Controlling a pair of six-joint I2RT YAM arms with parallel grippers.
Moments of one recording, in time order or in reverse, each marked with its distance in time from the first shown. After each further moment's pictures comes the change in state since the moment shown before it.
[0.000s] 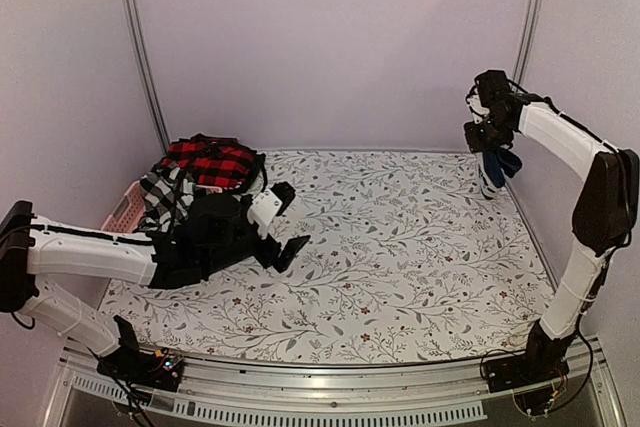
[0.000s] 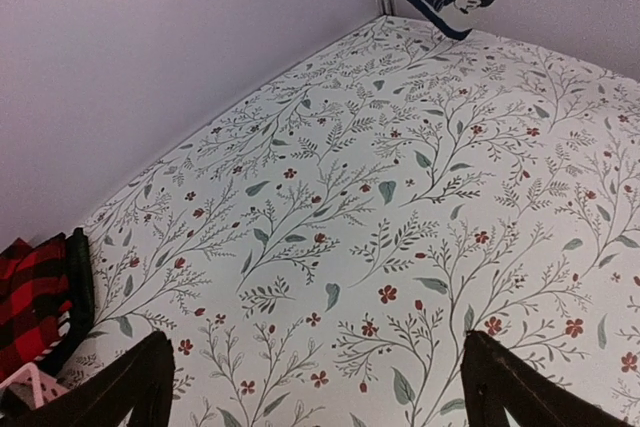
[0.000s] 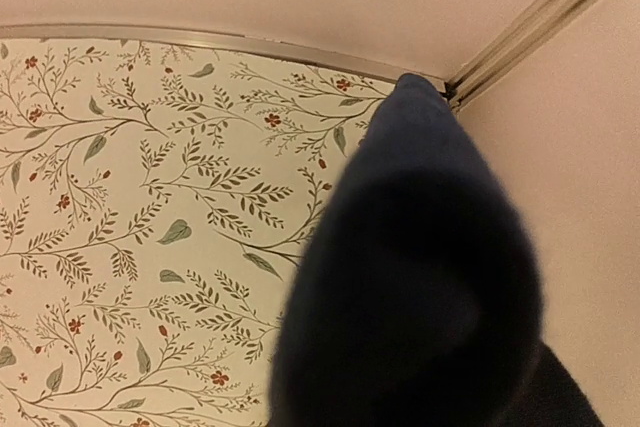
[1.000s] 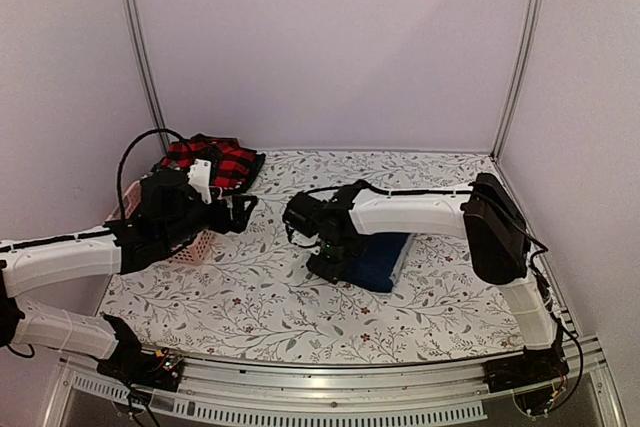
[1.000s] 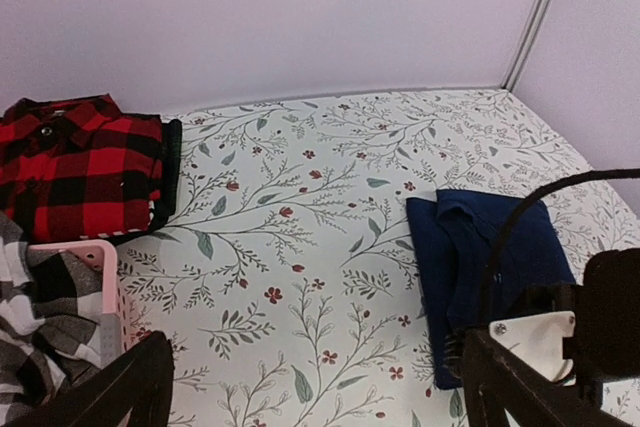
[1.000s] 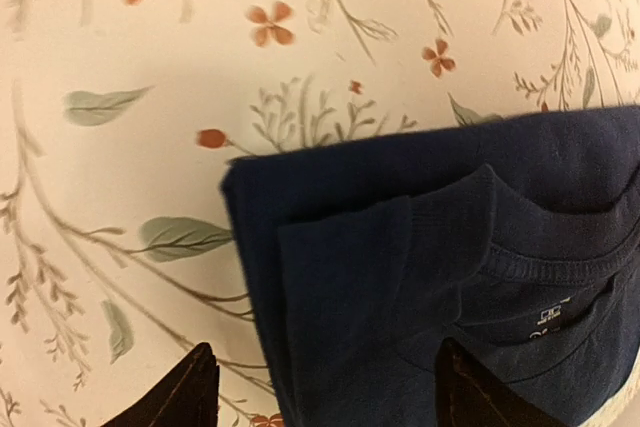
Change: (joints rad) left arm 0.325 -0.225 -0.065 -0.138 0.088 -0.349; right arm 0.868 0.545 0.226 -0.222 0.052 -0.023
